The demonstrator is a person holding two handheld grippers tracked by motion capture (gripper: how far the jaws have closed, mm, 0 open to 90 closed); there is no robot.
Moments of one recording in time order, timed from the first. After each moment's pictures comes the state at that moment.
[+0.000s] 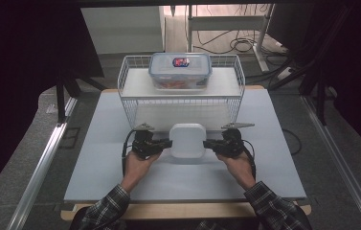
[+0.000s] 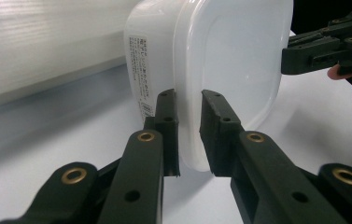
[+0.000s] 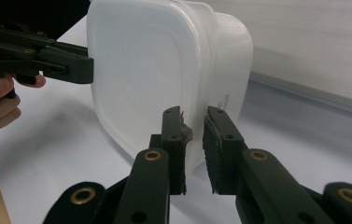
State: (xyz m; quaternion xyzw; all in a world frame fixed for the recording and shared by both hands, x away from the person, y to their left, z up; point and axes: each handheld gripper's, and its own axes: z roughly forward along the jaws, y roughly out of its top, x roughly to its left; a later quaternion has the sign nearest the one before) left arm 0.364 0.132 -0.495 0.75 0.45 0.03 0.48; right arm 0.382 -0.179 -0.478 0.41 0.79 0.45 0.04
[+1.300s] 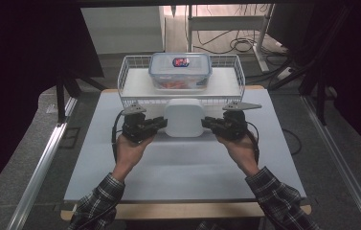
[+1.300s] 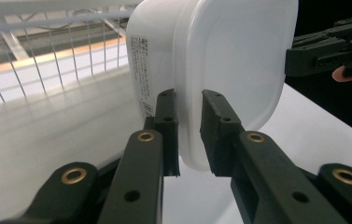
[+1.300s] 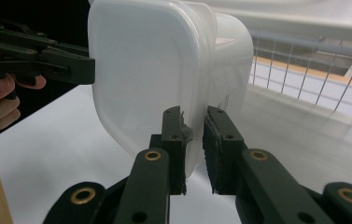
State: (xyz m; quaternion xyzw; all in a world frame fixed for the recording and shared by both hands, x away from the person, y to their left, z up) left arm 0.357 0.143 -0.407 0.74 0.41 0.13 0.52; right arm 0.380 -0.165 -0.392 0.35 0.78 0.50 0.12
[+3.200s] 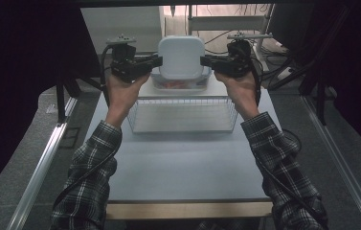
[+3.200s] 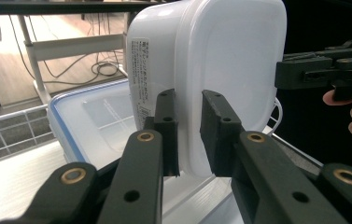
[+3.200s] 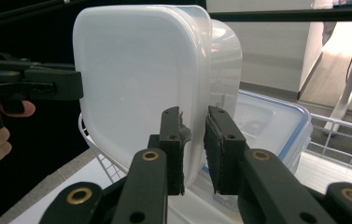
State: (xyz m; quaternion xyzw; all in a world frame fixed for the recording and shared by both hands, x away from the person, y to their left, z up) left arm 0.424 0.156 -0.262 0.70 0.41 0.18 0.56; right arm 0.456 -0.145 -0.252 0.35 0.74 0.56 0.15
